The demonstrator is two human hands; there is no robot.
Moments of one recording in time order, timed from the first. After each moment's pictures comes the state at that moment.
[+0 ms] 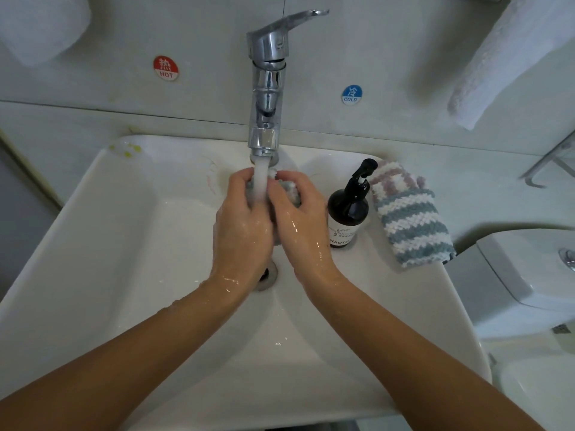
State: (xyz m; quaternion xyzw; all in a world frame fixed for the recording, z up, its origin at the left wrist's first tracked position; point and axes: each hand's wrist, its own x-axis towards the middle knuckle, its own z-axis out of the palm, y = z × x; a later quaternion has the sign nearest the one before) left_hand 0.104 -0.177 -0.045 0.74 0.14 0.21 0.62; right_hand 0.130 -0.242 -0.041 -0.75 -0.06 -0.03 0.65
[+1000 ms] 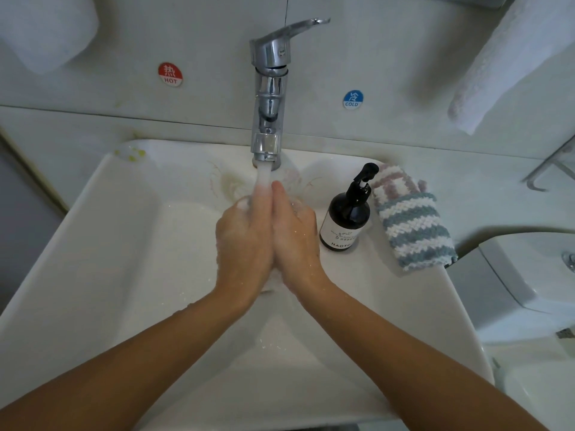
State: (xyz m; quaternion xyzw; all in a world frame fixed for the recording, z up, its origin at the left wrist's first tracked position) left_hand 0.100 -0.186 -0.050 0.73 0.20 0.22 0.62; right_hand 0.127 -0.237 -0.049 -0.78 -0.05 0.03 0.63
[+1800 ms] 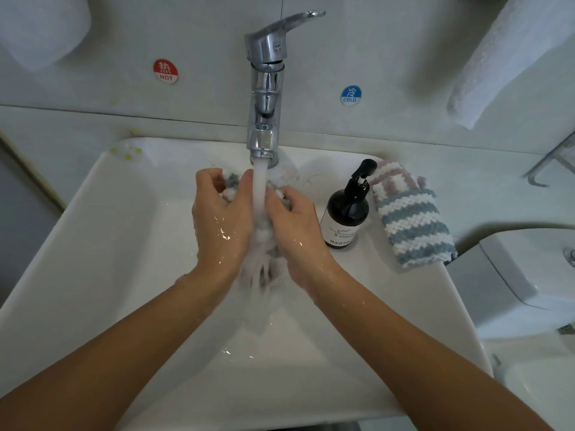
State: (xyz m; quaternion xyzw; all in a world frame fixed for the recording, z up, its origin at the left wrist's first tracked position) left_hand 0.117 -0.162 -0.048 0.71 0.22 0.28 0.61; right_hand 0.133 -0.244 -0.043 -0.74 -0.02 0.10 0.66
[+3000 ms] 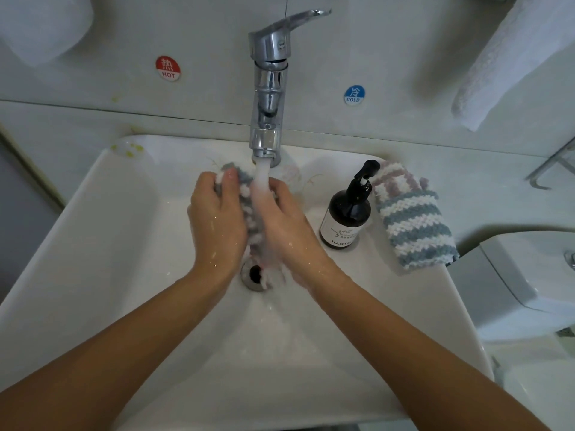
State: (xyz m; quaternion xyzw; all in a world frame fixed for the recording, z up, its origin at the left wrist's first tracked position) left_hand 0.117 -0.157 -0.051 0.70 0.21 0.30 0.62; right_hand 0.128 -0.245 -0.037 -0.77 -0.10 0.17 0.61
